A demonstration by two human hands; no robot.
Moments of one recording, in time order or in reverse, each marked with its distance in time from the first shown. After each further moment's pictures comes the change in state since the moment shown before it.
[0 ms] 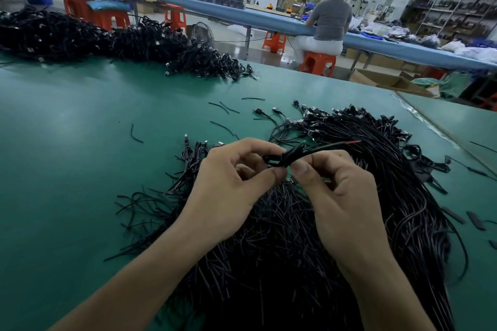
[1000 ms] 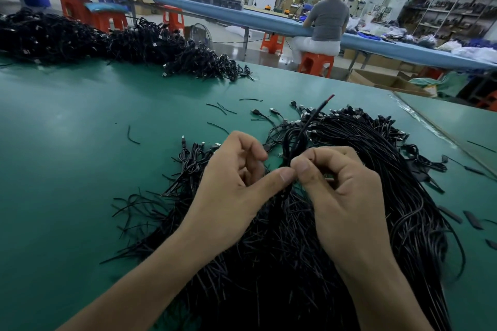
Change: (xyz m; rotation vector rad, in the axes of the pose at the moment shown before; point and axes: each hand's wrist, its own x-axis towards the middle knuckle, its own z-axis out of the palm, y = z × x) left_hand -0.006 0.004 0.005 0.001 0.004 0.041; right_hand -0.002 -0.009 -0.002 0.012 0.070 -0.051
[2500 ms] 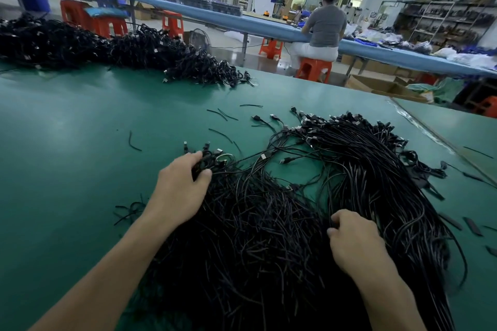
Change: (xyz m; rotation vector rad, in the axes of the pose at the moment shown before) left_hand 0.028 -0.063 -0.064 0.727 0.143 -0.345; right_hand 0.001 0.080 -0.027 -1.037 -0.327 0.578
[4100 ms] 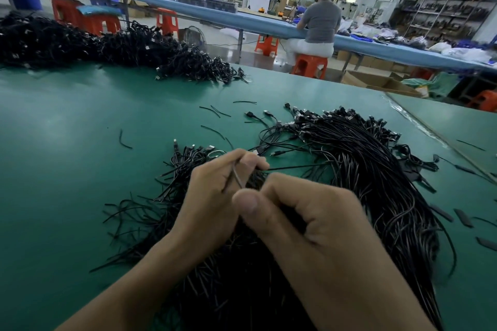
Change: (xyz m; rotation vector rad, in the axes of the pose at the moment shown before) left_hand -0.056 0.071 0.006 -0.648 0.019 0.598; right_hand -0.101 -0.065 -0.077 0.646 0.076 -0.901
